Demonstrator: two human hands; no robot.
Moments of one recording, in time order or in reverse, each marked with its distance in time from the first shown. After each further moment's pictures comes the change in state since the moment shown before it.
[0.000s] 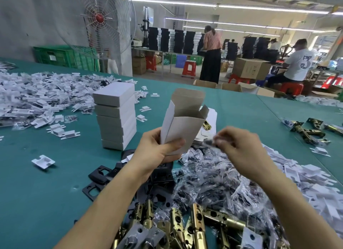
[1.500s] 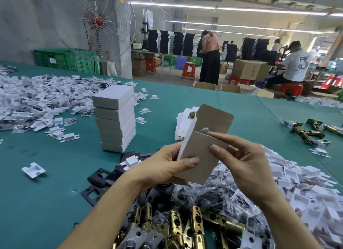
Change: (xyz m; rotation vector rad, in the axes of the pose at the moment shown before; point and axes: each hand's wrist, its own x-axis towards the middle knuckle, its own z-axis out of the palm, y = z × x) left_hand -0.014 0.002 0.011 0.247 -0.421 -0.141; right_hand -0.030 -0.013 0.012 0.859 0.066 -0.141
